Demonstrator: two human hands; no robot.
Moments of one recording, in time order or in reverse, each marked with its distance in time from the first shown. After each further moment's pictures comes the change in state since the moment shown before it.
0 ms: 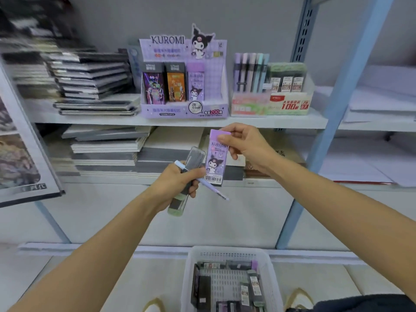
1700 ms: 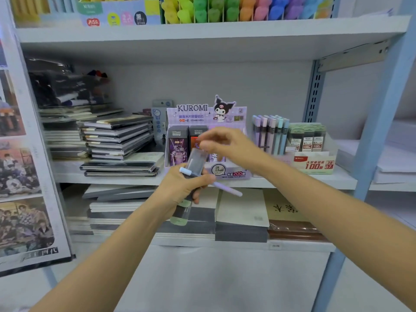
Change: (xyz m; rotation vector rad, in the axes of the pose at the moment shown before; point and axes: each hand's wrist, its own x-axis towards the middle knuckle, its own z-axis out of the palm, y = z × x) left_hand 0.049 0.101 -0.052 0.024 0.104 0.230; right_hand 0.098 -0.100 0.039 -0.382 -0.163 -0.325
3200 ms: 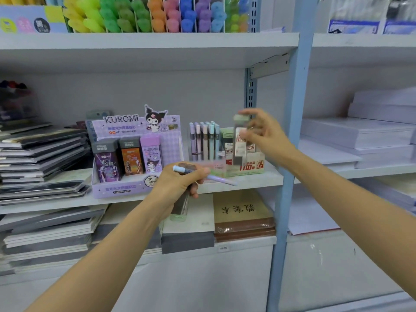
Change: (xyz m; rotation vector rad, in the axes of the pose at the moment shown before) left_hand 0.044 0.010 0.124 -0.058 -0.066 0.033; right_hand -0.099 0.044 -0.169 -0.073 0.416 0.066
